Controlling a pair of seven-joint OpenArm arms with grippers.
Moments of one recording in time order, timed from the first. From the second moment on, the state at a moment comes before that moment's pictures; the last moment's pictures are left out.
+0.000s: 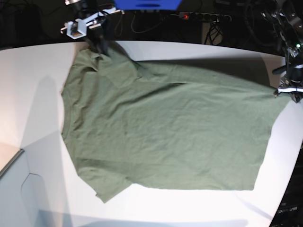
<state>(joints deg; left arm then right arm) 16.8 -4.1 -37.9 104.8 -18.5 0.0 29.6 -43.2 -1.4 6.6 89.1 -0.9 23.6 24.7</state>
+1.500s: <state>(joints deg) -9.8 -8.4 -37.2 80.1 -18.0 0.1 29.4 -2.0 3.2 8.2 71.8 -1.3 24.0 11.4</state>
